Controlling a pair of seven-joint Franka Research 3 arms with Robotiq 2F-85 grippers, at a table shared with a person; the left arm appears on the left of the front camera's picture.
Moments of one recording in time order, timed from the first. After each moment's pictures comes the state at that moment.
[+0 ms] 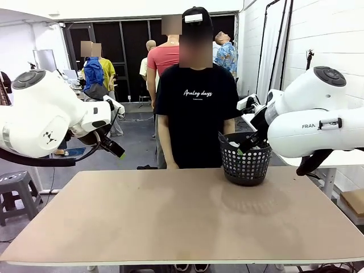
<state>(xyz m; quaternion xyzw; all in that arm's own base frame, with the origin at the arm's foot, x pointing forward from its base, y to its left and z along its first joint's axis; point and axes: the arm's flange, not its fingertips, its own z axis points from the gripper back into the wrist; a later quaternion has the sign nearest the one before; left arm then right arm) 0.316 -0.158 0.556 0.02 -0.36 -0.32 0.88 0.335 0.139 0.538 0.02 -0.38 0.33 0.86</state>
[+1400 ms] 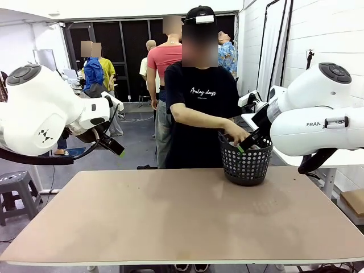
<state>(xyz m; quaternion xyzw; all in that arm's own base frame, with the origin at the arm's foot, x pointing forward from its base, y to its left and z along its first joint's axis) 0.304 -0.161 0.565 0.02 -0.37 -0.32 0.88 0.330 0.138 0.546 0.02 -0.39 0.33 0.86</state>
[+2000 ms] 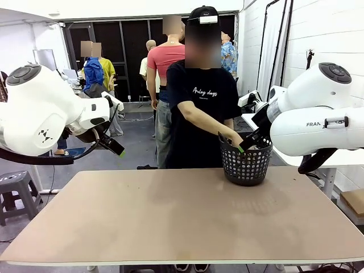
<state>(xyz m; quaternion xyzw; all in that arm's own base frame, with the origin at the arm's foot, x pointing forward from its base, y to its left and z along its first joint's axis) 0.304 -0.161 0.565 0.02 -0.37 -0.32 0.88 0.330 0.138 0.546 0.02 -0.39 0.33 0.86</state>
